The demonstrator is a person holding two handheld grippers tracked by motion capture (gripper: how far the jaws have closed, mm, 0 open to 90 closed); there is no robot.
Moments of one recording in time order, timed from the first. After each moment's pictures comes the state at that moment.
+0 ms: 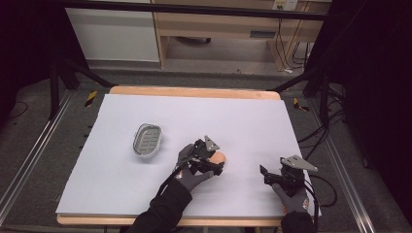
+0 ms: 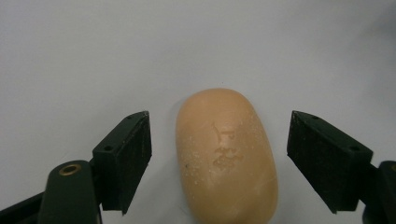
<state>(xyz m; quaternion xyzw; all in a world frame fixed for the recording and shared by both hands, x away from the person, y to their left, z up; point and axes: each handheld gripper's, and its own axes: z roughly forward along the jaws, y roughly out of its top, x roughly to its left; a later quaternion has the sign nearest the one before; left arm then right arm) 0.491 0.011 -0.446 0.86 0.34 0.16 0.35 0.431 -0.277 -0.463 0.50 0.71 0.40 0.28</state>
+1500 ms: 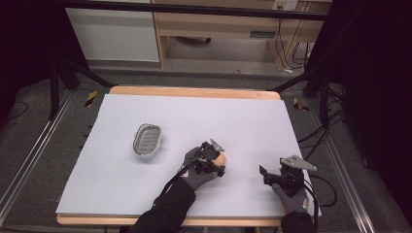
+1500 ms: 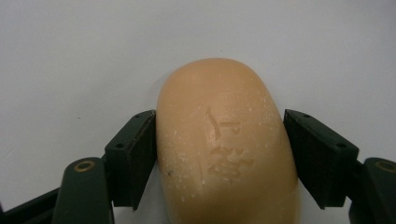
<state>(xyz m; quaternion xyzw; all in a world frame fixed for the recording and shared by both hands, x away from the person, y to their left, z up) 0.505 -0.005 -0.471 0.88 0.34 0.13 0.30 0.432 -0.276 -0.464 0.51 0.72 0.40 0.27</state>
